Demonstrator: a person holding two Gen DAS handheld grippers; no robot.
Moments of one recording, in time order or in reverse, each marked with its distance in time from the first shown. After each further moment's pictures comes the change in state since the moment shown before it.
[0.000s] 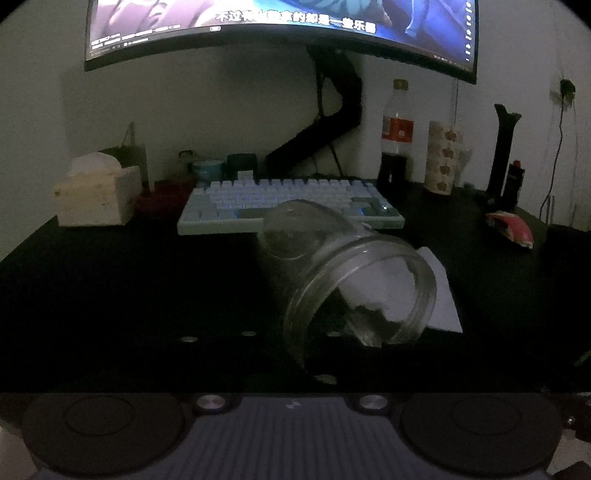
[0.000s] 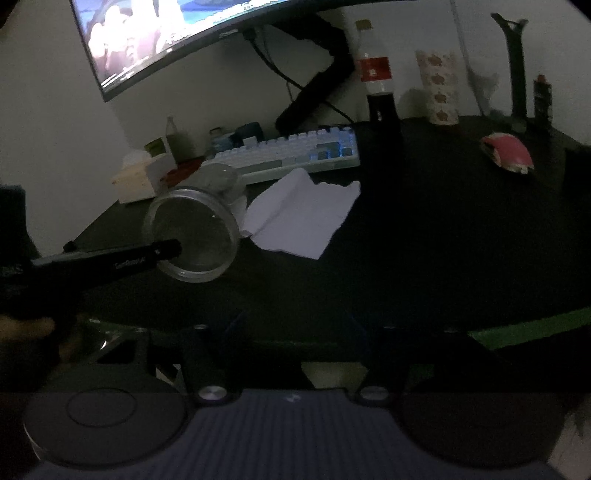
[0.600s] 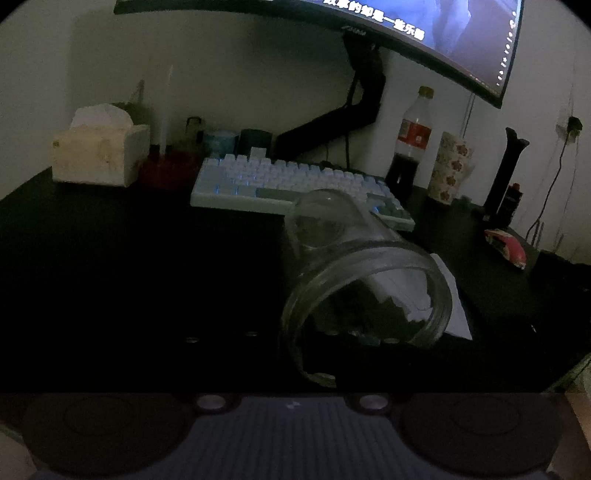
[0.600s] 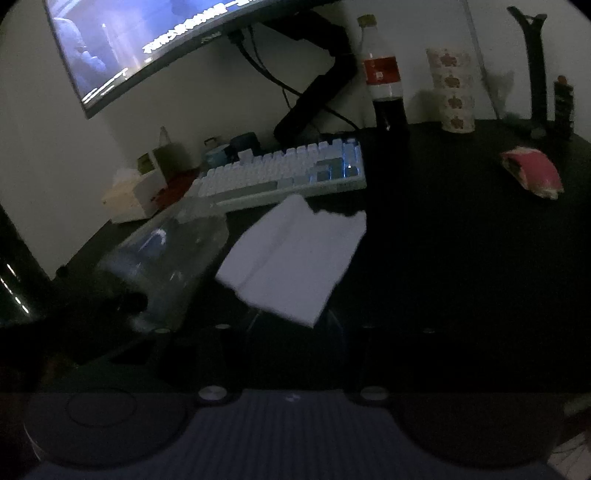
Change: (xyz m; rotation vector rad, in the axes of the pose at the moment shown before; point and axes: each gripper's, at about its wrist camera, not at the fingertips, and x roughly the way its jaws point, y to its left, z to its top) left arm 0.012 0.056 0.004 -0.130 0.076 -0.114; right arm 0.059 -0.018 0.064 0.023 0.026 0.049
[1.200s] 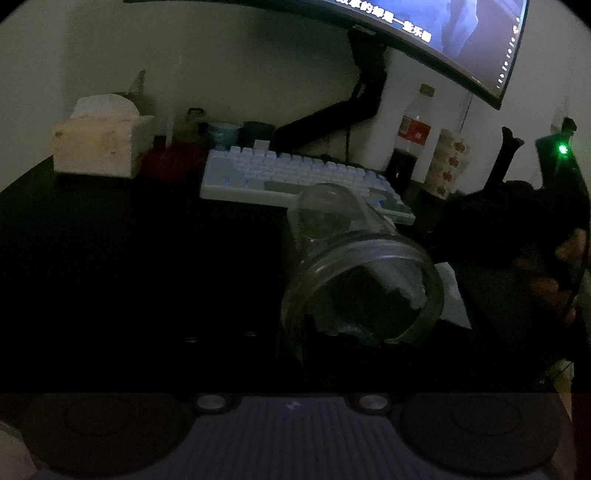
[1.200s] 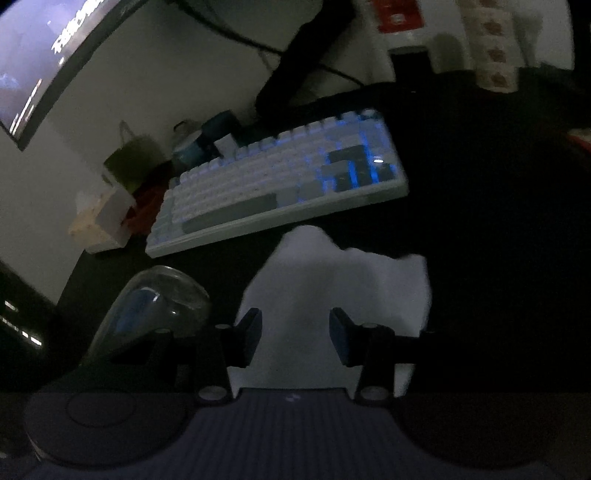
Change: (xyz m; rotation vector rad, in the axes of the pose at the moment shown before) left arm -0.008 0.020 0.000 -0.008 0.014 -0.036; right arm 0.113 0.010 0.081 0.107 0.188 -0.010
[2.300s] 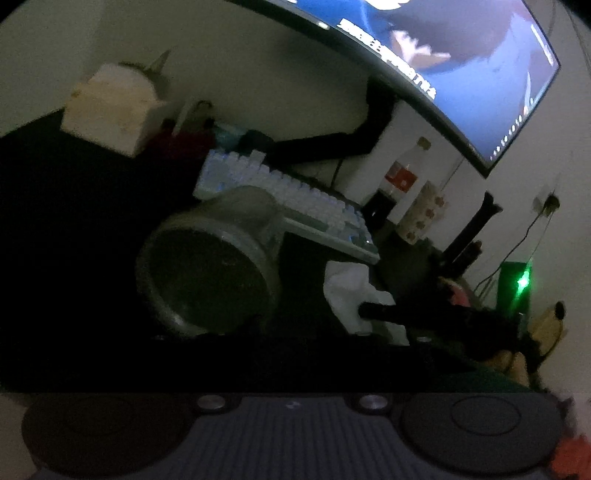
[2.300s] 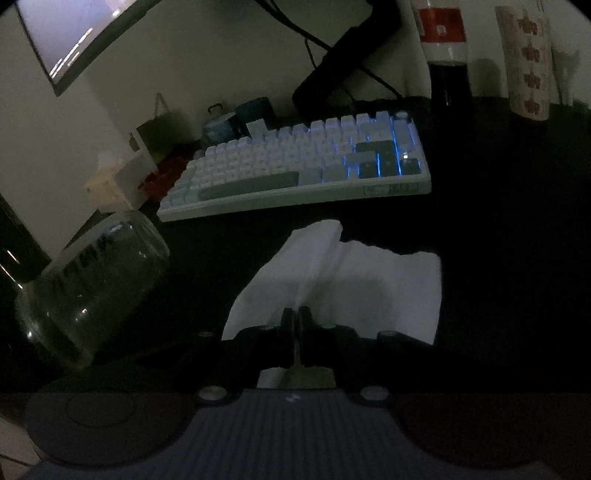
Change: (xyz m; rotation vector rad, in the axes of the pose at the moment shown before) left arm -0.018 0.018 0.019 -0.218 -0.017 -0.151; right arm 0.005 -0.006 -0.037 -0.171 -0.060 0.038
